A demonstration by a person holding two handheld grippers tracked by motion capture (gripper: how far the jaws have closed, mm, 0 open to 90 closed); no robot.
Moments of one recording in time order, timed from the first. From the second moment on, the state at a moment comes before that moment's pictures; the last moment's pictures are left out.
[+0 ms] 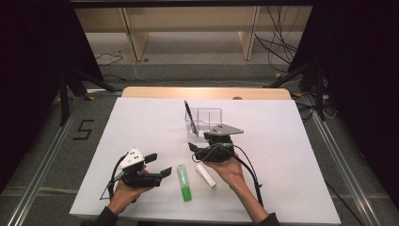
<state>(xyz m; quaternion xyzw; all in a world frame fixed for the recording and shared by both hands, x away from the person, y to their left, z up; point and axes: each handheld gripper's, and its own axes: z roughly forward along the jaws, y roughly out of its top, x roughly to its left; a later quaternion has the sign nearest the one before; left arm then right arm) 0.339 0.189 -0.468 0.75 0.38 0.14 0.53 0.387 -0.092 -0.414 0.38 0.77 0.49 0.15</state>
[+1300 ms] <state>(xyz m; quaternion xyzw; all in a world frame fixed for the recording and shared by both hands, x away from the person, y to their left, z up) 0.340 0.195 -0.467 0.74 0.39 0.15 0.53 0.326 -0.057 -0.453 0.33 0.83 0.45 0.10</state>
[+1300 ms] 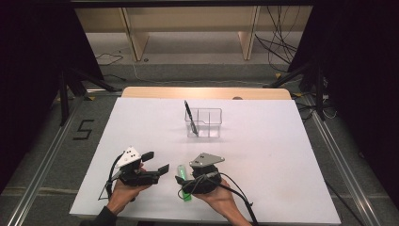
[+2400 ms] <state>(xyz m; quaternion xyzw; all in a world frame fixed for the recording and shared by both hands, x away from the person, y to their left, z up) 0.340 0.197 -0.468 0.74 0.40 0.15 0.53 0.317 -0.038 -0.478 0.34 0.85 0.39 0.12</state>
